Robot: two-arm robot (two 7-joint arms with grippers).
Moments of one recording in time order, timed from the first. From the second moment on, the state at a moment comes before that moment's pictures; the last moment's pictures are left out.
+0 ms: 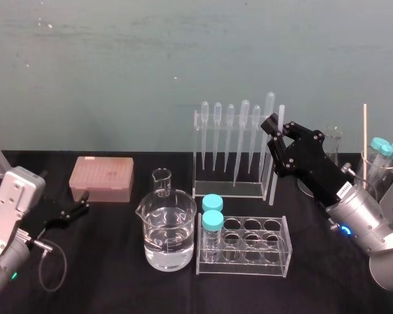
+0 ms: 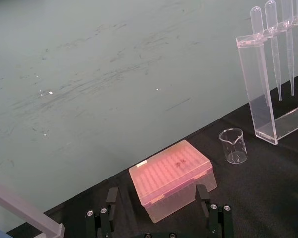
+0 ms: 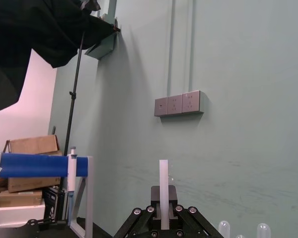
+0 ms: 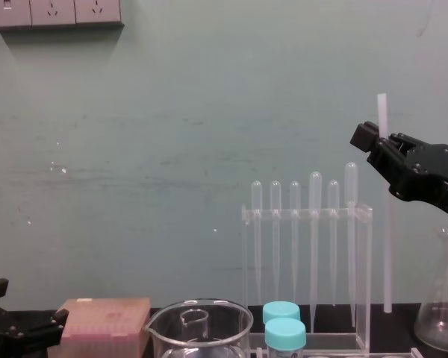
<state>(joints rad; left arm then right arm) -0.20 0.60 0.45 -1.41 -0.25 -0.12 0.03 0.34 0.34 -0.31 -1.26 0.61 -0.53 0.71</state>
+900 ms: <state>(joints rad) -0.20 0.60 0.45 -1.41 -0.25 -0.12 0.03 0.34 0.34 -0.31 -1.25 0.61 -0.53 0.71</state>
